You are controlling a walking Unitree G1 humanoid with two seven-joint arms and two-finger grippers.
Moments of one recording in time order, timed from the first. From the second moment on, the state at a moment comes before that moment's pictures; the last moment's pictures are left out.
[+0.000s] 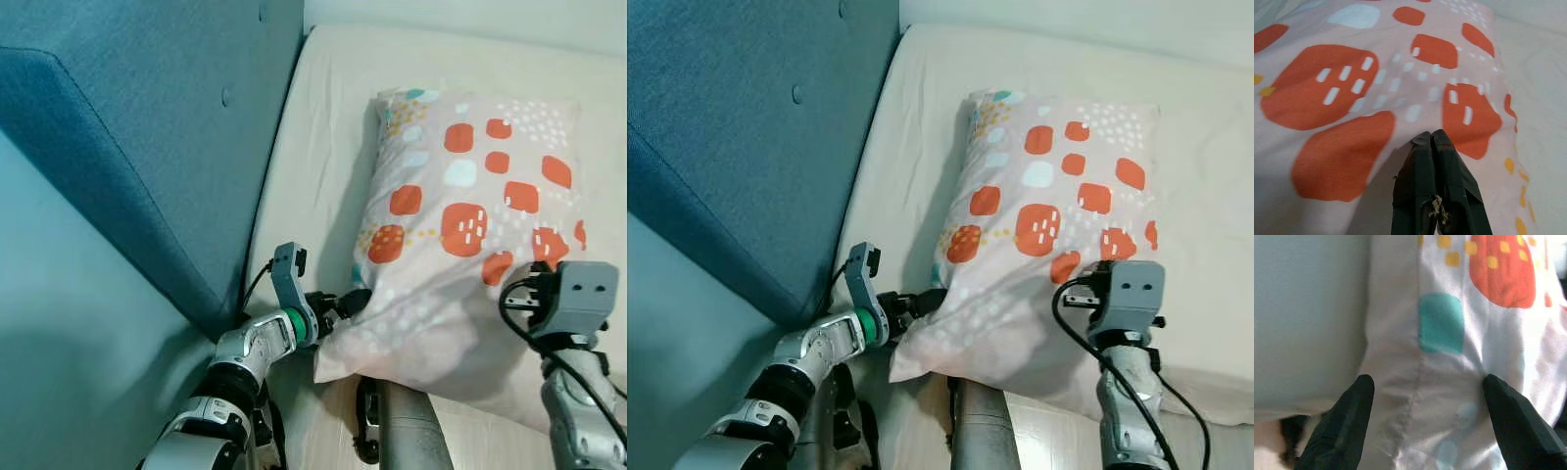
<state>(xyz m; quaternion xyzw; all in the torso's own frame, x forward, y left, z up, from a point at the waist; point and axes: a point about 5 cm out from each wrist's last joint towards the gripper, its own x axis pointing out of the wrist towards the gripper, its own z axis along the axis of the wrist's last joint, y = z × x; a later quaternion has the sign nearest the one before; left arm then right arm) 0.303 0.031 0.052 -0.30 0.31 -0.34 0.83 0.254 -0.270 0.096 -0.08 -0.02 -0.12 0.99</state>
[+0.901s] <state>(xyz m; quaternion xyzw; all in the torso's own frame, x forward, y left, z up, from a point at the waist) 0.278 -0.010 0.069 -0.24 0.32 -0.45 0.80 0.262 -0.268 0.097 -0.07 -0.02 -0.12 0.99</state>
